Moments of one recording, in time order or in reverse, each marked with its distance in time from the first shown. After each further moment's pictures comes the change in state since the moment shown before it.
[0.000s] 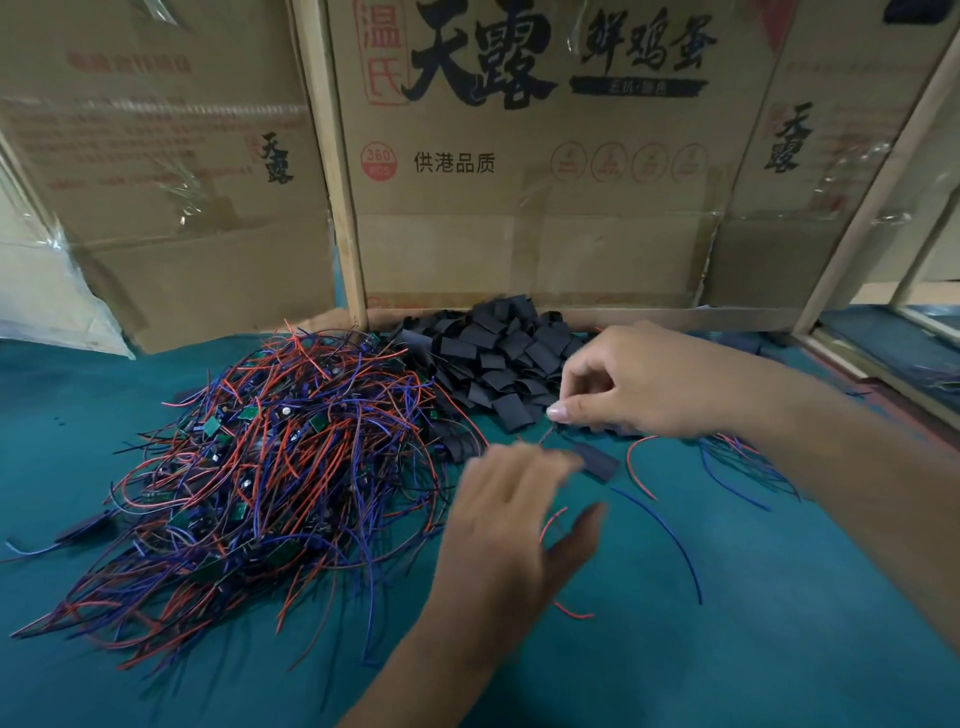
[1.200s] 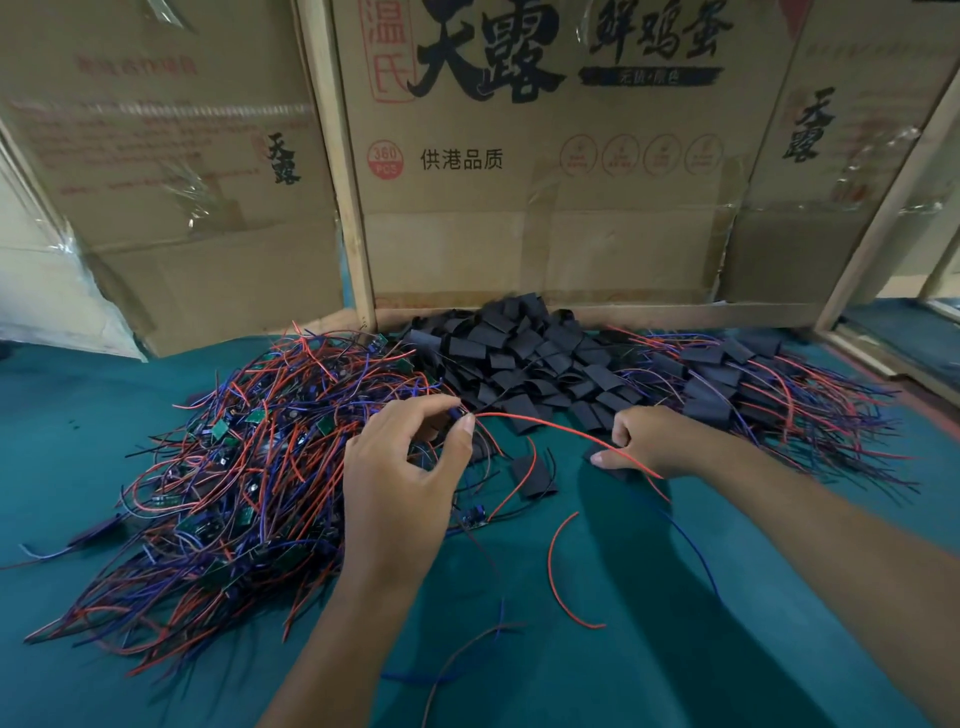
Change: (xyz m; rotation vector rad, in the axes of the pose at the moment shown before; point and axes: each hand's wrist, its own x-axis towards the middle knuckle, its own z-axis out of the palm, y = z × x) left_hand 0.023 -0.044 -0.048 -0.111 0.124 -0.528; right_hand 0.042 0.104 0.095 -0.086 -0.180 0.318
